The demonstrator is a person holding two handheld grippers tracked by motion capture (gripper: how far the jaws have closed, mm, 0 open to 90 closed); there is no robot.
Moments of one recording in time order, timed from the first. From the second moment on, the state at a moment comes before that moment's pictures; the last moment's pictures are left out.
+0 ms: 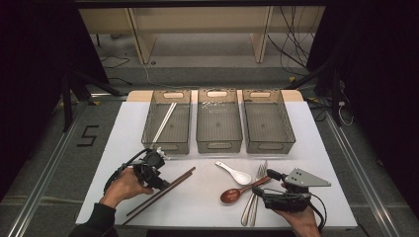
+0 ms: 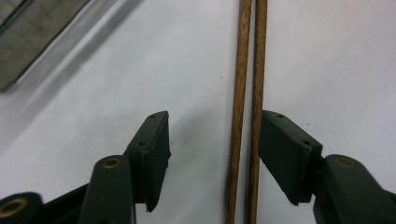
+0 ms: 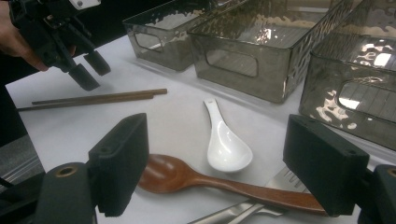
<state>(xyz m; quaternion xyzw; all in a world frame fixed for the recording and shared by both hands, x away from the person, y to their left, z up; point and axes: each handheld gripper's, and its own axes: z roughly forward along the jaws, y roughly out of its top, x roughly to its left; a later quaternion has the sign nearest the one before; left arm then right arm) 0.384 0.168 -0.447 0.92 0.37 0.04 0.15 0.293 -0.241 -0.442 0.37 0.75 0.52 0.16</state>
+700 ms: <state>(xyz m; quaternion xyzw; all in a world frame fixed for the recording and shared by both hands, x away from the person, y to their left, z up) 0.379 0.159 -0.462 0.93 0.35 0.02 0.12 0.293 -0.241 -0.442 0.37 0.75 0.52 0.16</state>
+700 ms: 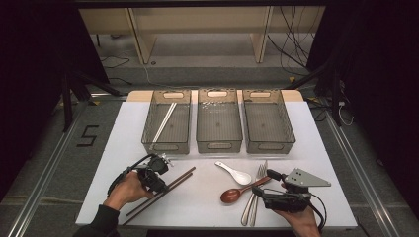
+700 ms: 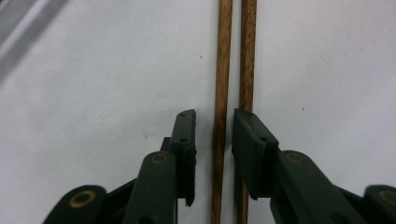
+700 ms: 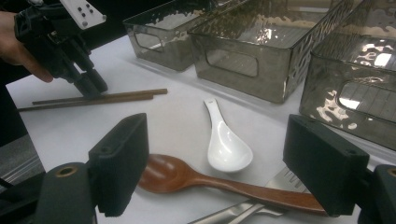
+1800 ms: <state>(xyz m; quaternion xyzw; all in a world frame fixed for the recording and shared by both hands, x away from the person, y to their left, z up) 0.381 0.164 -0.457 0.93 0.35 0.04 0.14 0.293 -0.241 -0.443 0.37 0.76 0.52 0.16</state>
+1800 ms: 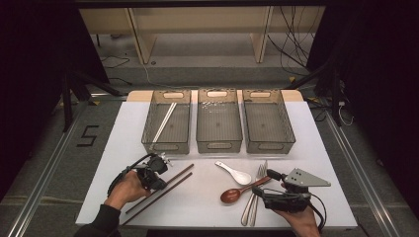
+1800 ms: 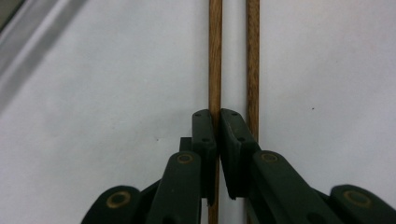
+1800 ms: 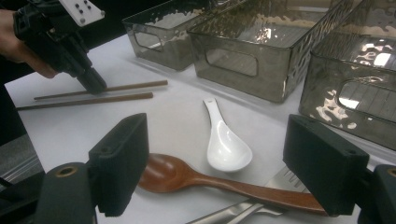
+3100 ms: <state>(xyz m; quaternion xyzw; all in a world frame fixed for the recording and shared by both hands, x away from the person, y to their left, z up) 0.393 0.190 -0.398 0.89 0.36 0.08 0.28 0.293 -0.241 -0.443 0.37 0.75 0.52 0.16</state>
